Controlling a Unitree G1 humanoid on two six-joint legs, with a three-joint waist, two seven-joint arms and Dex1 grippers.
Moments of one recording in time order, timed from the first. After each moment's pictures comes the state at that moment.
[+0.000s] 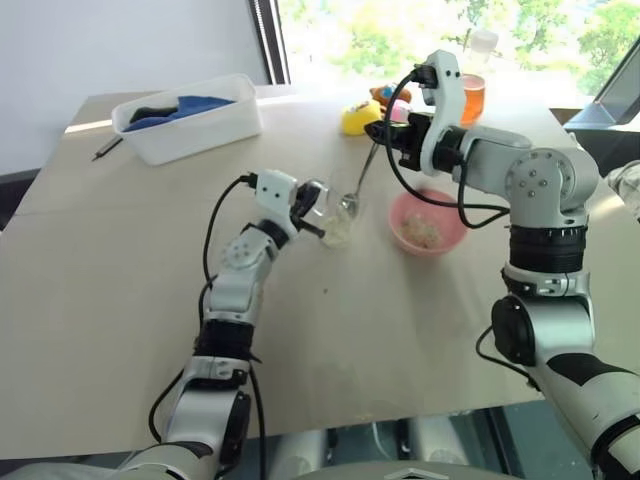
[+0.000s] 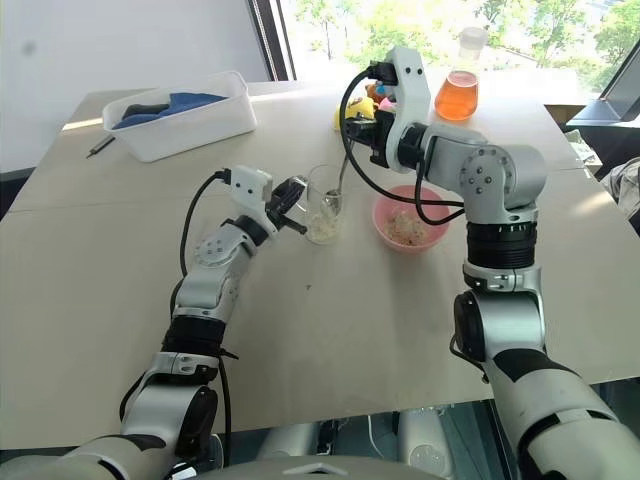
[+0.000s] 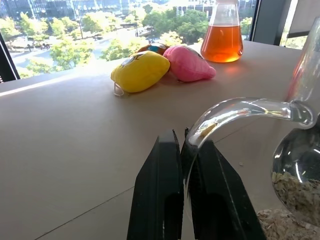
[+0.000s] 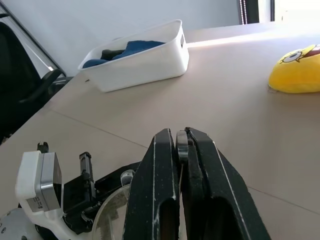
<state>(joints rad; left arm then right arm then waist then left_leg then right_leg) -0.55 0.24 0.03 0.29 -0.15 0.04 -0.47 -1.08 -0.17 -0.18 0.08 0.62 1.18 0.24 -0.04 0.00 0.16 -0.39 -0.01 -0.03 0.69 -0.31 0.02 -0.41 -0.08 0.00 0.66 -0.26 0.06</state>
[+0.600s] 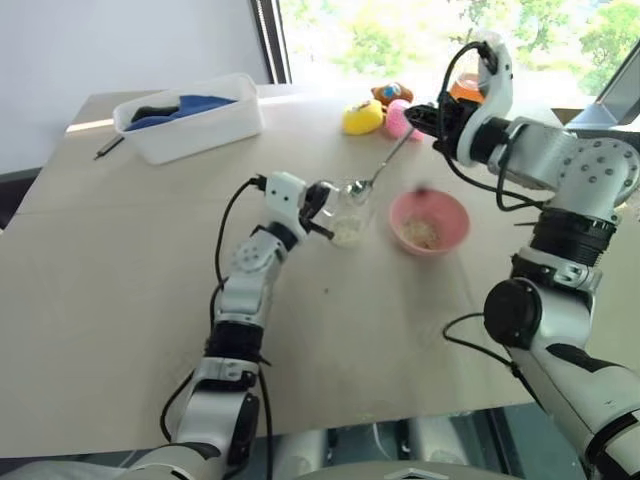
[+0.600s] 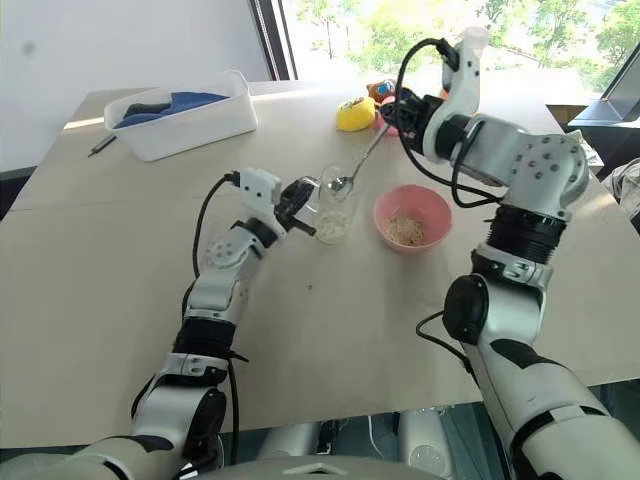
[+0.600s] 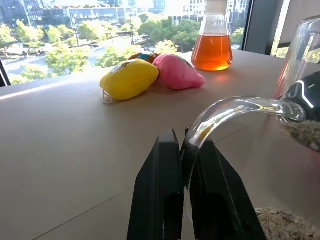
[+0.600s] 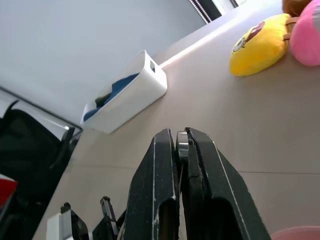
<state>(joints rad) -0.55 0.18 0.03 0.33 -0.14 -0.05 -0.48 -1.15 -0.13 -0.64 0.15 0.78 1.39 -0.07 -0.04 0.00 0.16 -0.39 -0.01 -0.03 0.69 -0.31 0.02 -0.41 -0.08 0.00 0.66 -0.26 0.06</state>
